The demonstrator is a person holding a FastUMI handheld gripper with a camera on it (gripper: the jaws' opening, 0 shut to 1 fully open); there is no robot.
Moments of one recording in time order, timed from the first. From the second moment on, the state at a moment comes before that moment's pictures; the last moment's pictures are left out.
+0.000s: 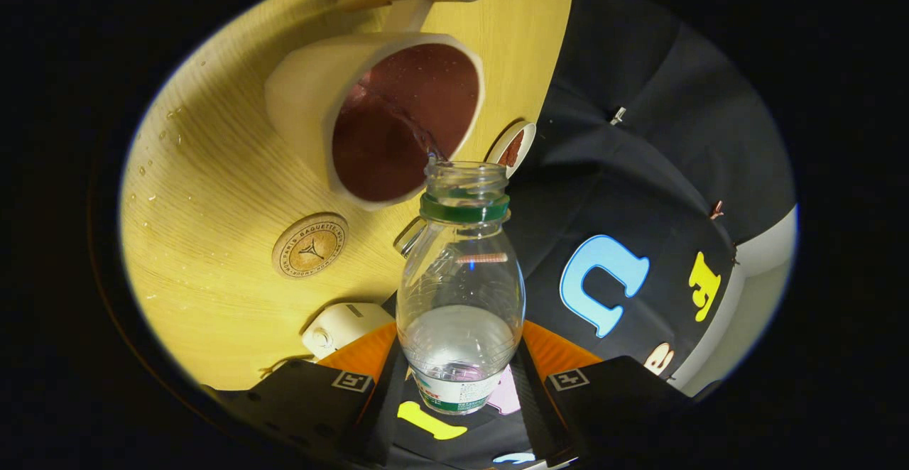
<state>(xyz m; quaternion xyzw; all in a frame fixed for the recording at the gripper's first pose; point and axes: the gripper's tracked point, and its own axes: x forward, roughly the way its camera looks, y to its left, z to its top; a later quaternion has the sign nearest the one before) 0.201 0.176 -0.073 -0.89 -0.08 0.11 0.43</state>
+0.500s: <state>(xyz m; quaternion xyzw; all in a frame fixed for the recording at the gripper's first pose) 0.197 0.180 -0.067 -0.90 -0.09 0.11 0.41</state>
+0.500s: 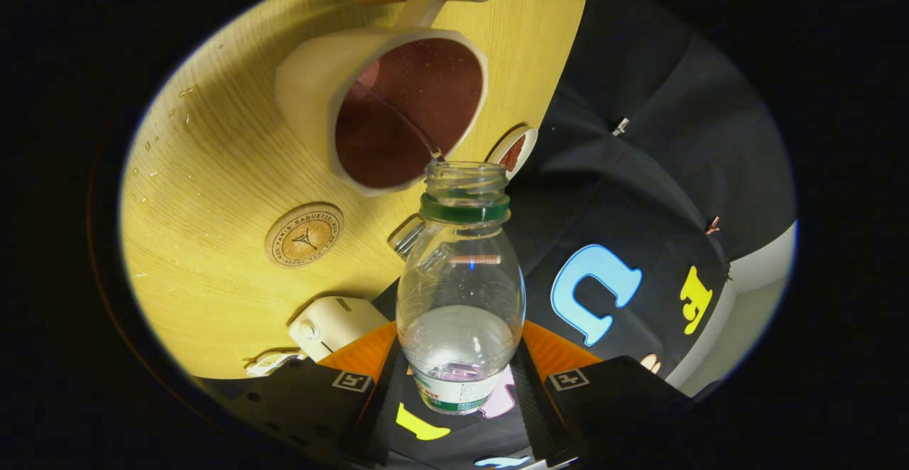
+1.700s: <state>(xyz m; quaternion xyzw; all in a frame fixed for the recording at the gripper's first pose) 0.194 0.202 -0.036 -0.91 -0.15 0.11 0.36</state>
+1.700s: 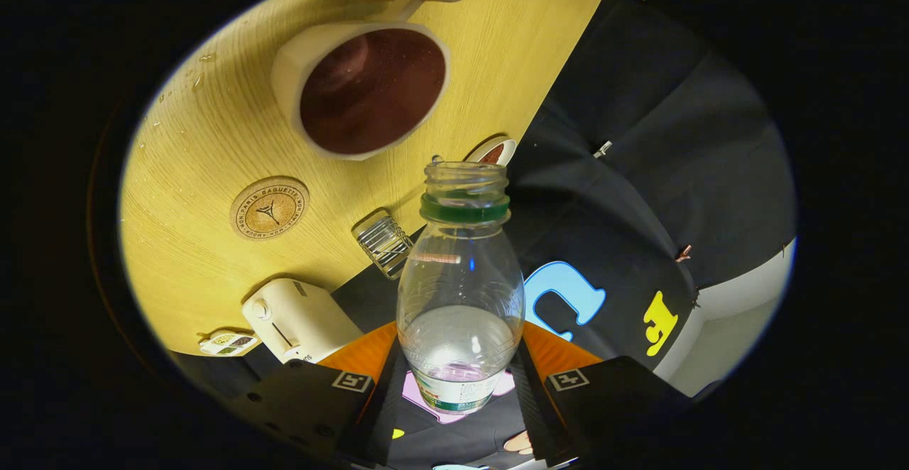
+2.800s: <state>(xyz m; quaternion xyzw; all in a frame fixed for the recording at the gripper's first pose) 0.175 0.168 -0.039 -0.86 -0.10 0.10 0.48</state>
